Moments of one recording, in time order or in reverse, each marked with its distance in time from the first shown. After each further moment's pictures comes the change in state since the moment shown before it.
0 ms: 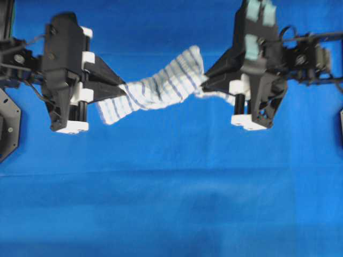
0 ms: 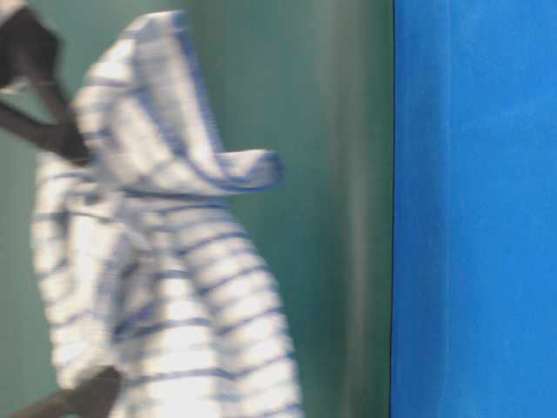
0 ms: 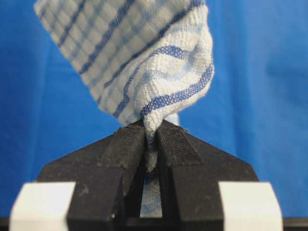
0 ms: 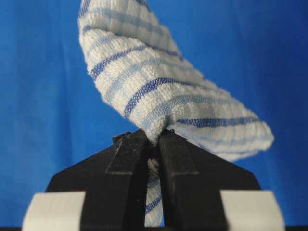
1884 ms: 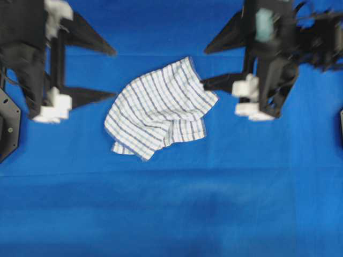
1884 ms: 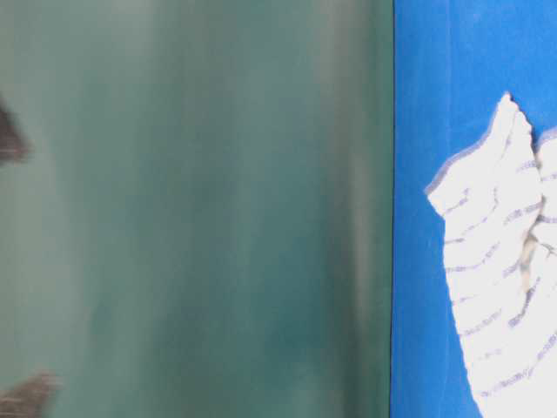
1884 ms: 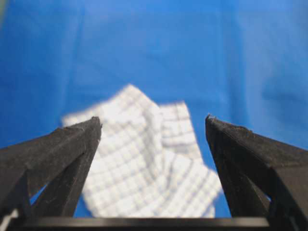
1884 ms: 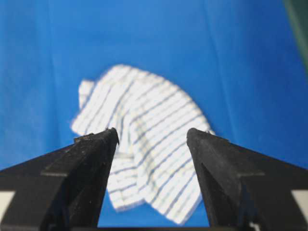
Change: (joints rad) left arm 0.003 -0.041 -0.026 0.000 0.051 -0.011; right arm 0.011 0.015 -0.041 -0.035 0.064 0.012
